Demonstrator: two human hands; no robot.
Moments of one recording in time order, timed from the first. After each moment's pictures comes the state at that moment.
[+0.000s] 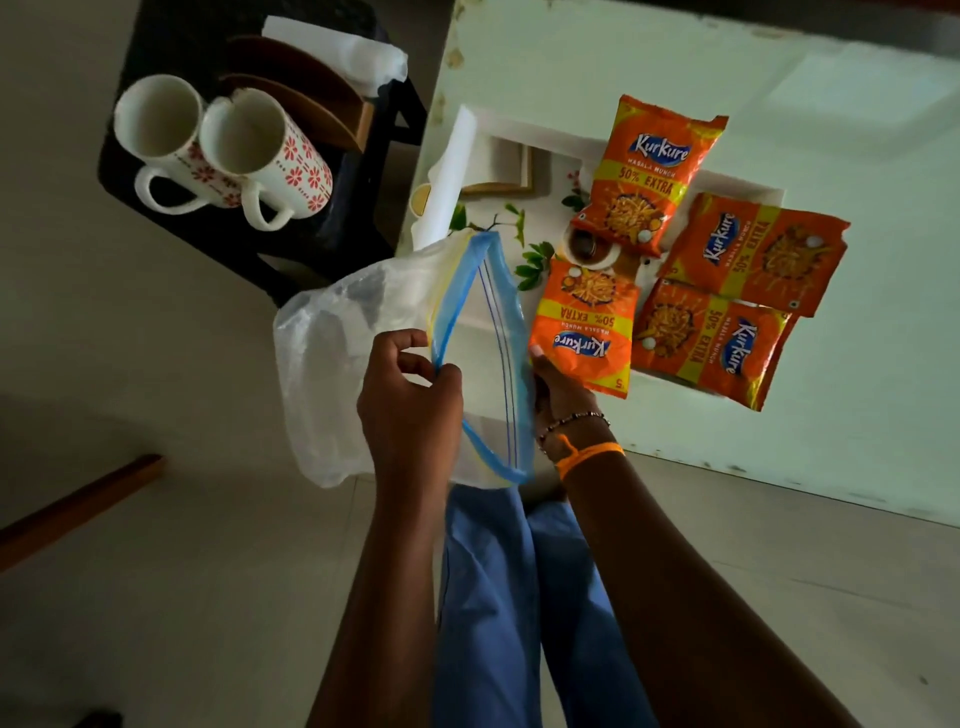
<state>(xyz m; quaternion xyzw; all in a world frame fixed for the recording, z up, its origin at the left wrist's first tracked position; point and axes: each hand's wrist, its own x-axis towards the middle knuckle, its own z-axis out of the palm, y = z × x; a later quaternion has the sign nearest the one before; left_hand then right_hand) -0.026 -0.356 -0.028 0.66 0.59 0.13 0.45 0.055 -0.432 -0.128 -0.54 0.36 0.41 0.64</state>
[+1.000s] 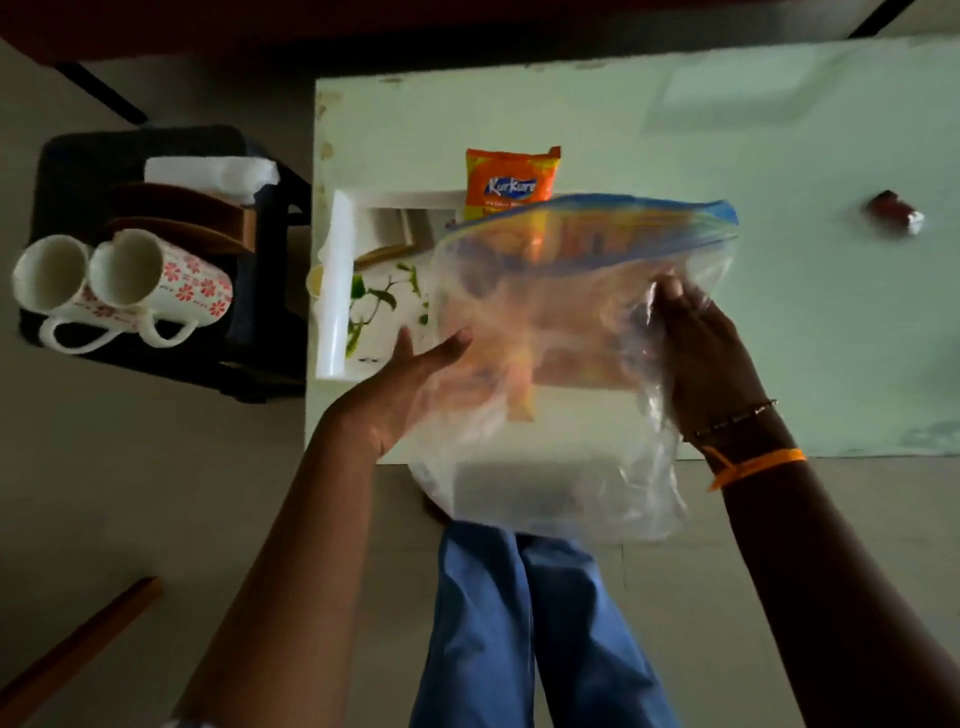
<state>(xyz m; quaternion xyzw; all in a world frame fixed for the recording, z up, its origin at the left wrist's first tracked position) 0.061 -0.358 -0.047 0.51 0.44 -0.20 0.71 0.162 -0.567 -0.034 -0.54 0.12 0.30 0.78</state>
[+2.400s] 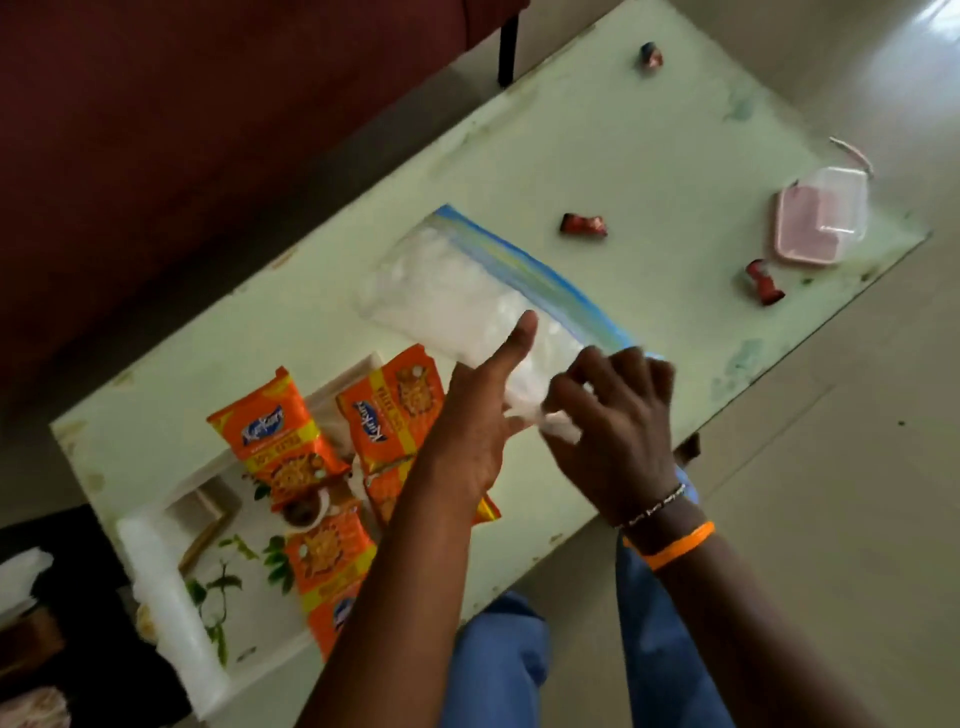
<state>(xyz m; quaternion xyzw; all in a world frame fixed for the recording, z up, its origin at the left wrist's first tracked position) 0.260 -0.585 -0.014 0.55 0.28 -0.33 0.72 0.208 -0.692 -0.027 -0.97 -0.03 -0.19 0.16</state>
